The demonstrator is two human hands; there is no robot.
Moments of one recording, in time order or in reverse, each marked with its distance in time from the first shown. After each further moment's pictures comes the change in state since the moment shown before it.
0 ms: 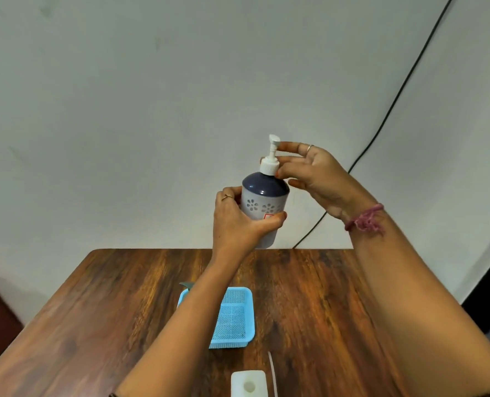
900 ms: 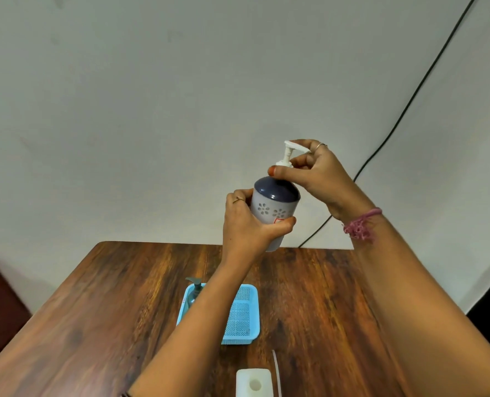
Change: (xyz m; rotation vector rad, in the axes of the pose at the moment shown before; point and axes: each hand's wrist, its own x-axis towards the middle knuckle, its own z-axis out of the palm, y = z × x) left_hand -0.002 -0.007 0.002 0.025 0.006 -0.004; right_hand 0.004 0.002 0.013 -0.153 0.101 -0.029
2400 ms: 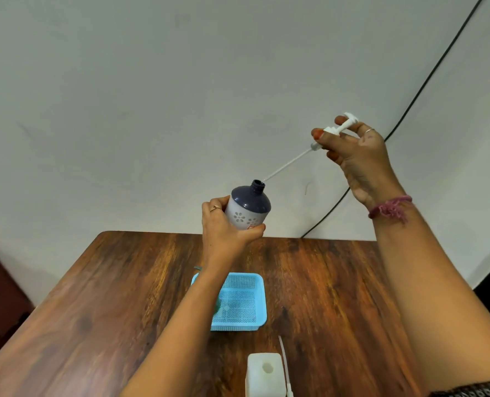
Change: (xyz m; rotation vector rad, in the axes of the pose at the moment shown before) left_hand -0.007 -0.056 -0.035 0.037 0.063 -0.105; right_hand 0.006 0.003 -0.015 0.345 0.265 -0.005
